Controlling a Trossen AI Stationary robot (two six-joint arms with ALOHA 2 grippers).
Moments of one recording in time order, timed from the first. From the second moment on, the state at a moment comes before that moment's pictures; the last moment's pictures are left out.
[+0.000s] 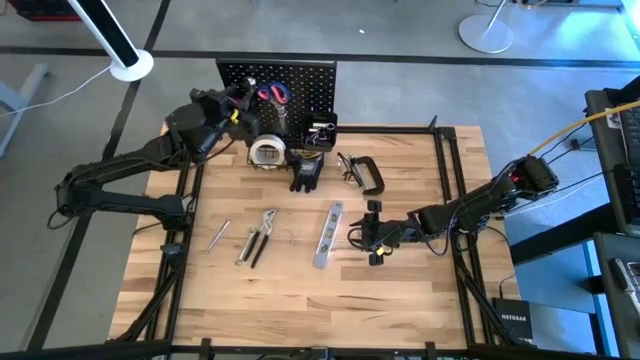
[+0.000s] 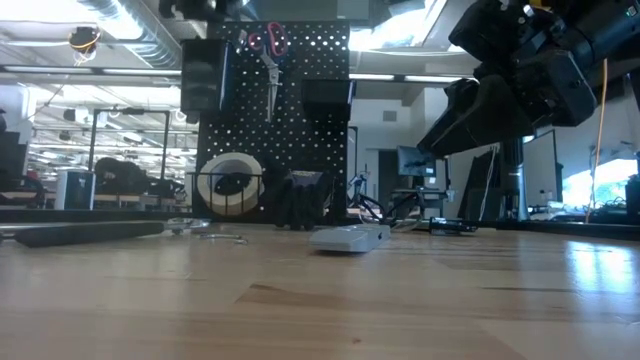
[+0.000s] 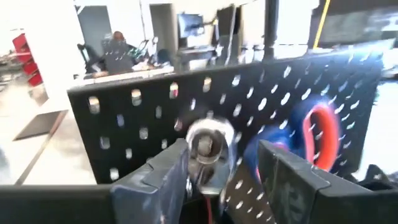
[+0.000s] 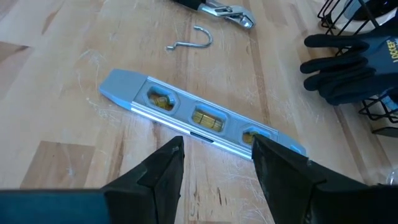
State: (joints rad) left arm 0.39 0.99 0.99 0.03 -0.77 0.08; right arm 0.33 1.39 0.60 0.13 0.37 0.00
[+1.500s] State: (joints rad) left arm -0.26 1.31 1.02 -0.79 -0.41 -0.82; right arm 0.33 1.39 0.60 0.16 0.37 0.00
